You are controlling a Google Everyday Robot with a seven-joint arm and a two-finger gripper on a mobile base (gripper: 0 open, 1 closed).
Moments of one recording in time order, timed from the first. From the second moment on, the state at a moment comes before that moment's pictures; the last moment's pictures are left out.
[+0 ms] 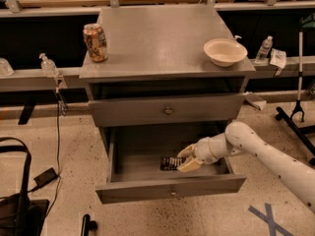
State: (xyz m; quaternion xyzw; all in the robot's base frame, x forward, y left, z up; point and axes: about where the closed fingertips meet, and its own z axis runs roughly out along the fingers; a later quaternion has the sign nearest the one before) arm 0.602 -0.121 0.478 -0.60 0.70 0.25 0.31
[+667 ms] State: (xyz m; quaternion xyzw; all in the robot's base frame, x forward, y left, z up) arm 0.615 -0.098 0.483 -0.57 0.68 0.28 0.36
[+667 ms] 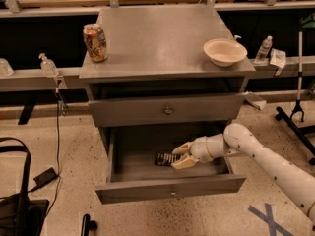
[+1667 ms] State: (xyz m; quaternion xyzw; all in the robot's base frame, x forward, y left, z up) arm 0.616 -0.093 0.488 -0.57 0.68 0.29 0.37
